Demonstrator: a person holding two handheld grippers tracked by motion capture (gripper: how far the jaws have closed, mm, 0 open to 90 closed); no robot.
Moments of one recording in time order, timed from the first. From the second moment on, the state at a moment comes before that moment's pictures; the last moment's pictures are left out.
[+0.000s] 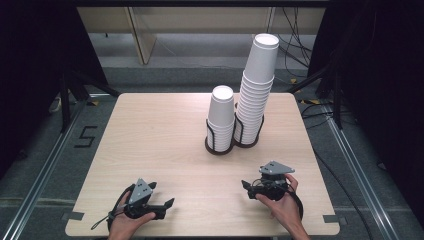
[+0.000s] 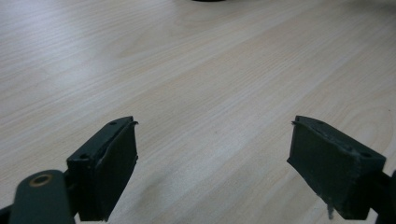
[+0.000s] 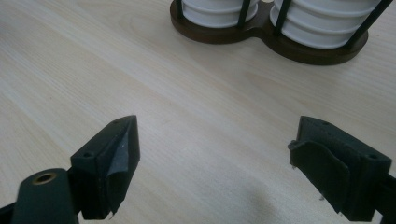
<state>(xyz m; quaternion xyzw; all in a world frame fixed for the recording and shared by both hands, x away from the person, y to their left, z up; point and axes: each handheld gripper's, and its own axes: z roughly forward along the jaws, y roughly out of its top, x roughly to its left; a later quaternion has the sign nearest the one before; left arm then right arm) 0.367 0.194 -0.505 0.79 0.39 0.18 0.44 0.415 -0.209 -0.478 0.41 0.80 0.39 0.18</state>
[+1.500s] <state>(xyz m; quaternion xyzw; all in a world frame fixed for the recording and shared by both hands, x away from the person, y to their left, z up) 0.368 0.195 -0.505 0.78 0.40 0.19 0.45 0.439 -0.185 -0.435 0.38 0.79 0.44 0.19</state>
